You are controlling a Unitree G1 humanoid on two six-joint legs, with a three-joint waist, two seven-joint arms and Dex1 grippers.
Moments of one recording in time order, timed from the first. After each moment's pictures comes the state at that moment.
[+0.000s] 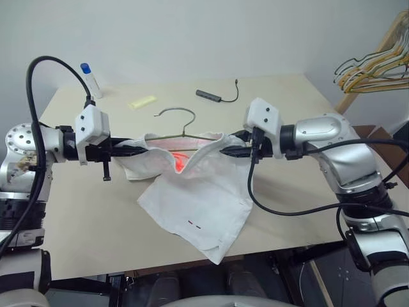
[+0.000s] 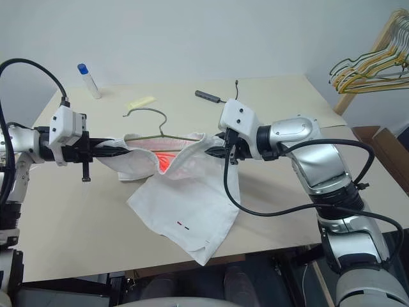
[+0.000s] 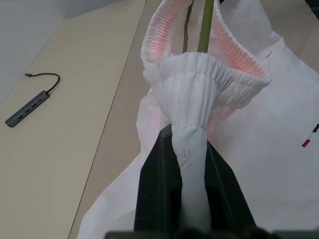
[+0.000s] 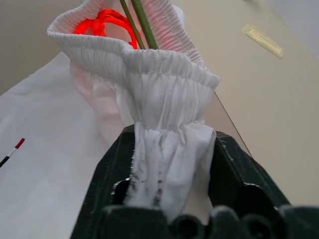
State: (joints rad) left arm -0.53 0.89 0.06 0.14 -0.38 0.15 -1.40; right arm -0.77 -0.66 0.26 -0.19 0.26 0.70 1.02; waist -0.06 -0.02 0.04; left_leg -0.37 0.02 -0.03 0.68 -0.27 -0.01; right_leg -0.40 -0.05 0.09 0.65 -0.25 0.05
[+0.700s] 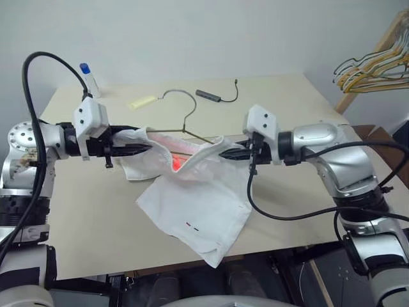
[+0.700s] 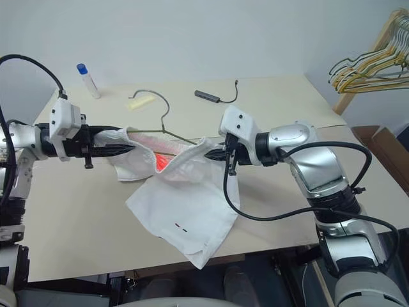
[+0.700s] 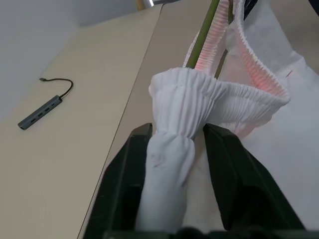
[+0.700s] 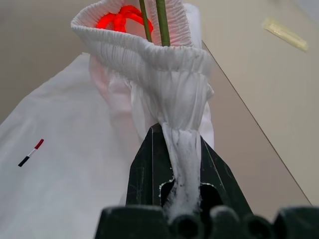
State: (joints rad) left arm -0.56 0.85 0.09 0.18 -0.40 0.18 -1.36; right arm -0.73 -0.63 0.25 -0.21 0.30 0.72 1.03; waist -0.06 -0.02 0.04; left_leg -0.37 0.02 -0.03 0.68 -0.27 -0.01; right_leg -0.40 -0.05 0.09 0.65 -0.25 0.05
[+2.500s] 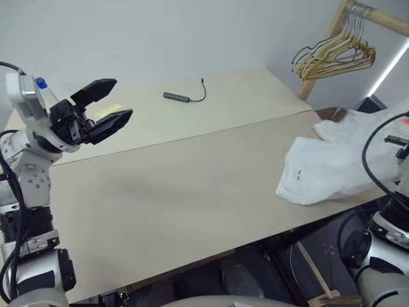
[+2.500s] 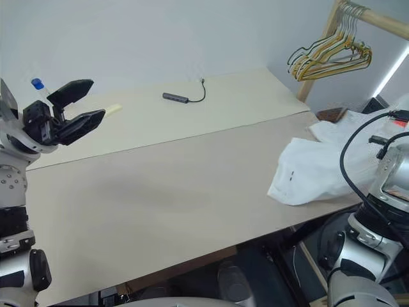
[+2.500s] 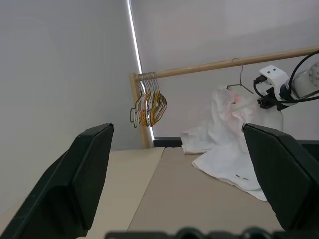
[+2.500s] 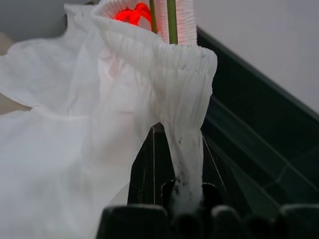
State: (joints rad) left arm -0.50 0.69 0.38 0.06 -0.78 0.32 -1.20; right arm -0.70 -0.55 -0.57 -0.20 -0.13 1.43 -0.19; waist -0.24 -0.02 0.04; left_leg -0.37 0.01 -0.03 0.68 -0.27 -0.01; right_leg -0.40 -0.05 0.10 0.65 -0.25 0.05
